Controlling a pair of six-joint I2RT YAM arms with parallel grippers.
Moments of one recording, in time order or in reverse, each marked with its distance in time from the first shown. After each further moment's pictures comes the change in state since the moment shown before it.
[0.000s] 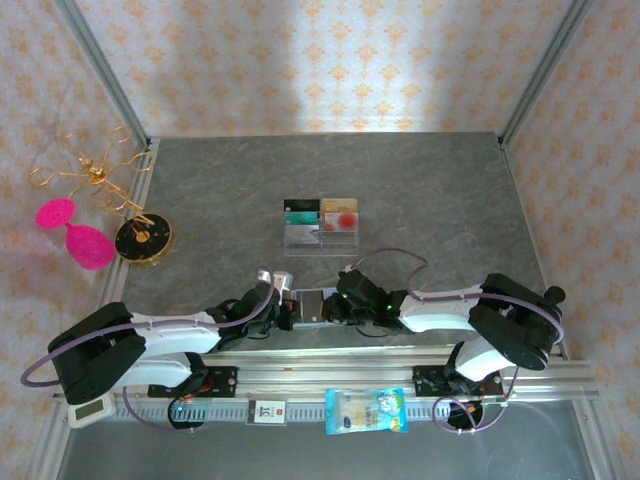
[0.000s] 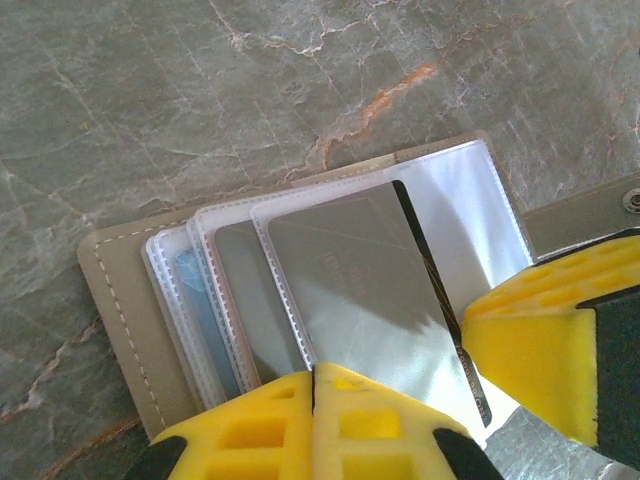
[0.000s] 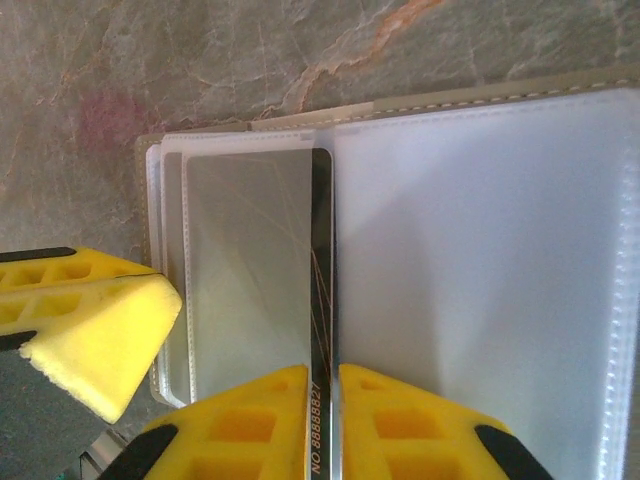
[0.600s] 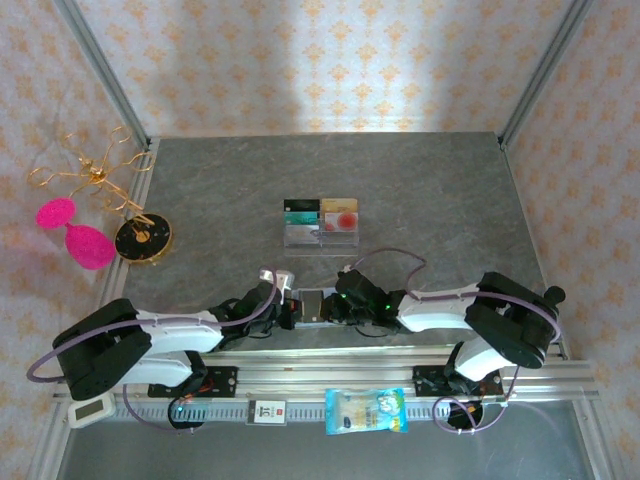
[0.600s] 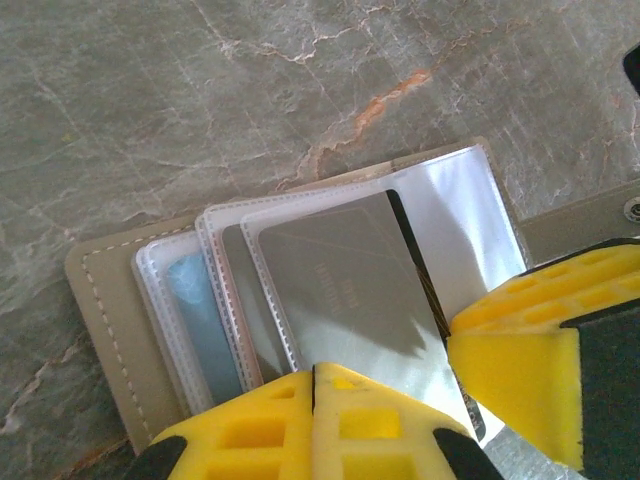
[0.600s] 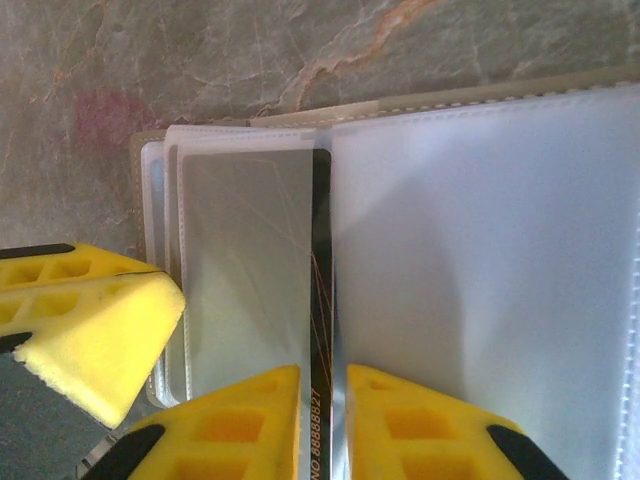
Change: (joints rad) left arm 0.000 0.040 0.006 0.040 0.000 0.000; right arm 0.000 0.023 0.005 0.013 -0.004 -0.003
